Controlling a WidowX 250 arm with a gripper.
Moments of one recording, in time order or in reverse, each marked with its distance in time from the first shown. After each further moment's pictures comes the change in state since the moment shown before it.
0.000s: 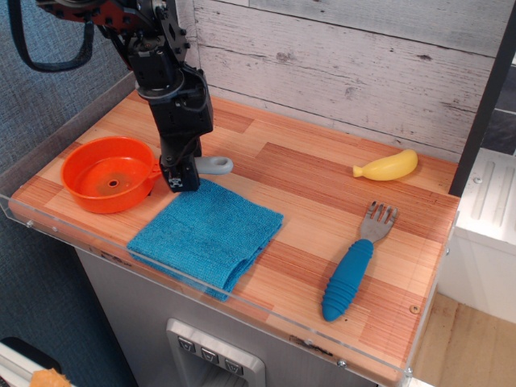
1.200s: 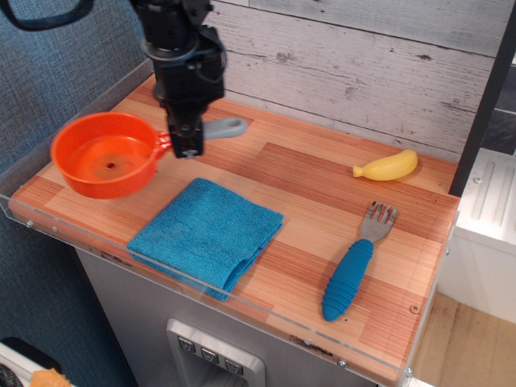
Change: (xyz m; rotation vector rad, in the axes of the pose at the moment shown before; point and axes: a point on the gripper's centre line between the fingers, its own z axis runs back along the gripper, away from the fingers) arm 0.025 -0.009 0.047 0.084 0.062 0.147
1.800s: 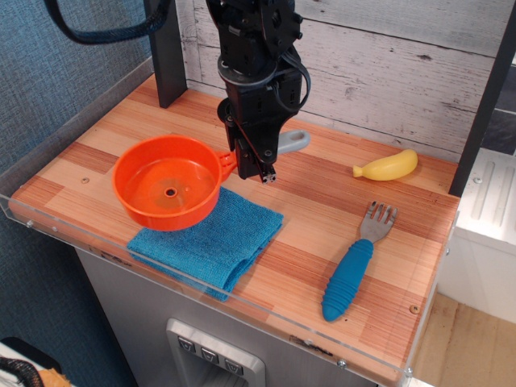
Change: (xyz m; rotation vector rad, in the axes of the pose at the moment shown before) arm 0.045 -0.035 0.003 0.057 -0.019 0.115
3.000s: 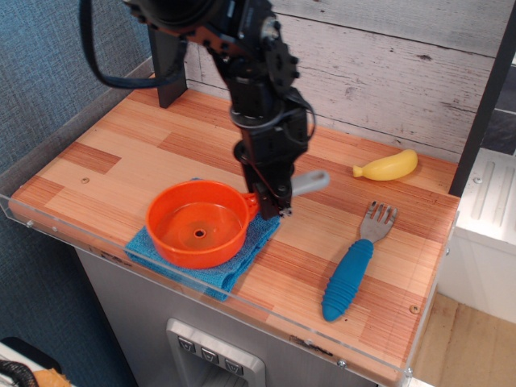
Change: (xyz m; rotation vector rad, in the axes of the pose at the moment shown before) arm 0.002 -0.017 -0.038 -0.153 -0.053 0.047
